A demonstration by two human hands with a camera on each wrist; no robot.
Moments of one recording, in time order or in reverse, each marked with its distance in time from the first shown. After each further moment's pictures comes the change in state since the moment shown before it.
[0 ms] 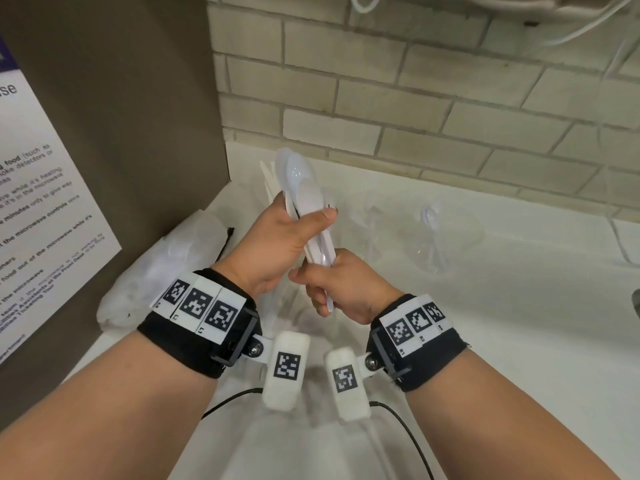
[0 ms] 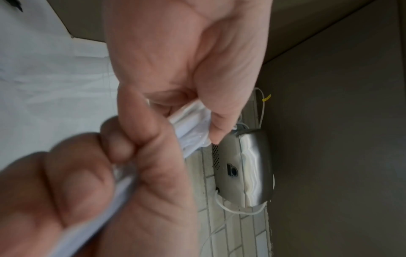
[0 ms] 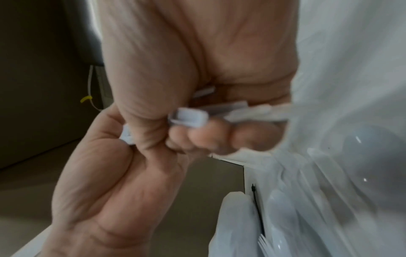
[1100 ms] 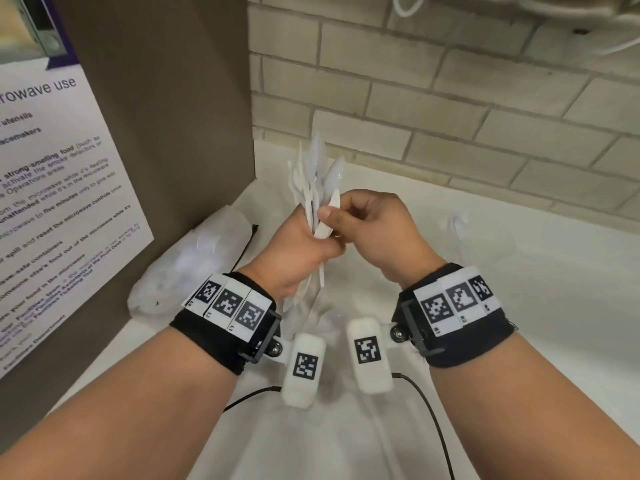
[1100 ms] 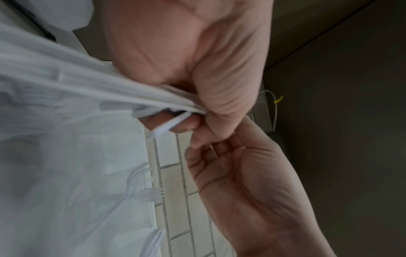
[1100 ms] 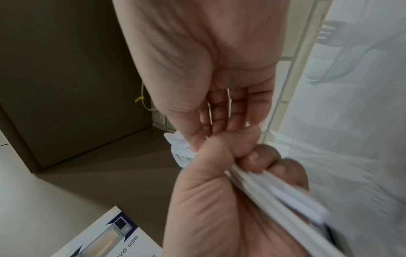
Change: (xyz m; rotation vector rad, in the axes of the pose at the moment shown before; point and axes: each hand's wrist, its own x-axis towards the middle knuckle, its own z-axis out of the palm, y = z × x) left_hand 0.003 -0.019 -0.010 0.032 -0.053 0.077; right_hand 0.020 -0.050 -0.009 -0.269 0.296 -0.372
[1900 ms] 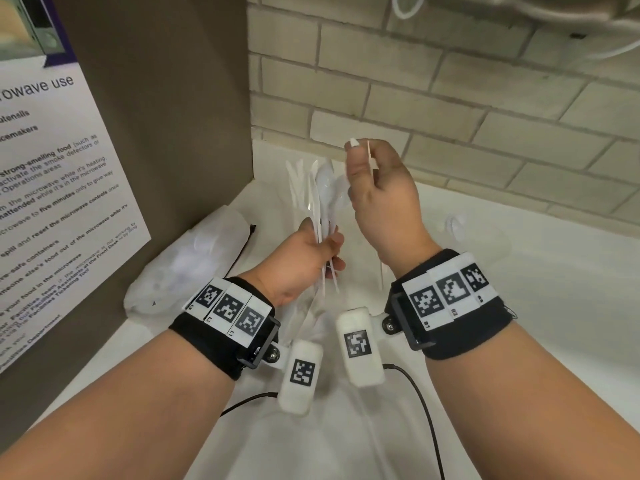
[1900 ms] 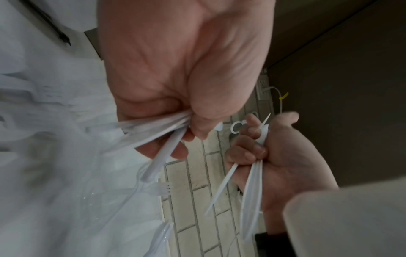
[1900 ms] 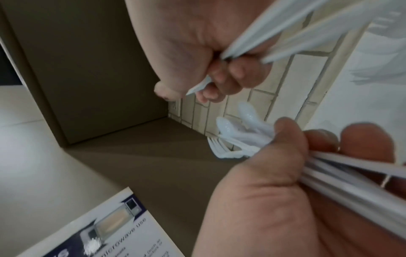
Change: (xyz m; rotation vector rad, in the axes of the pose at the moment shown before) left_hand -0.004 -0.012 0.004 -0.025 0.028 -0.220; right_hand 0.012 -0.023 -0.001 -0.054 0.270 -0.171
